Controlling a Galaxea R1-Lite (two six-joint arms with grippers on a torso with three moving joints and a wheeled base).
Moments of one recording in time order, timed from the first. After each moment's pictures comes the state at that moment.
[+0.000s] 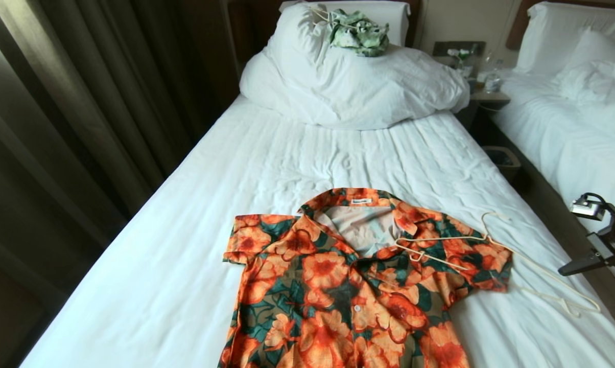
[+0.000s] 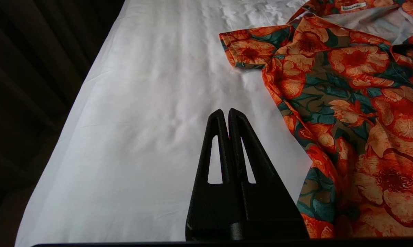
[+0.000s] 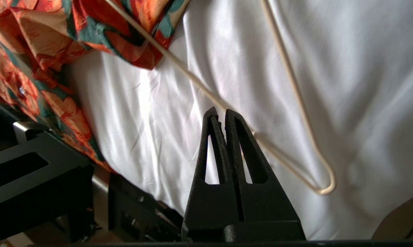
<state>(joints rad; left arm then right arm) 0.00 0.00 0.00 0.00 -0.03 0.11 -0.51 2.33 -1.96 1.24 0.60 -0.65</state>
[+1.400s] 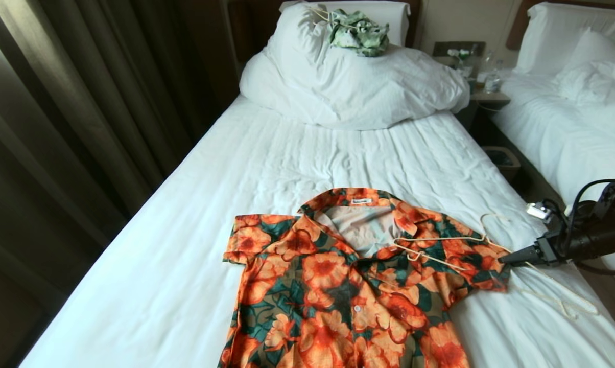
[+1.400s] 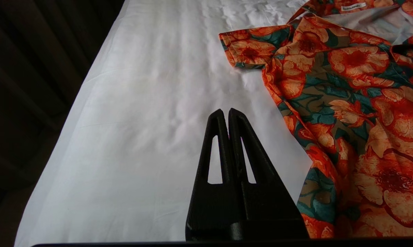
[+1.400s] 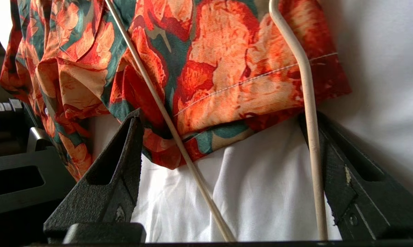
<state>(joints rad) 0.00 0.00 0.00 0.00 -0.03 0.11 -0.38 2.46 -1.89 0.99 0.90 -0.71</state>
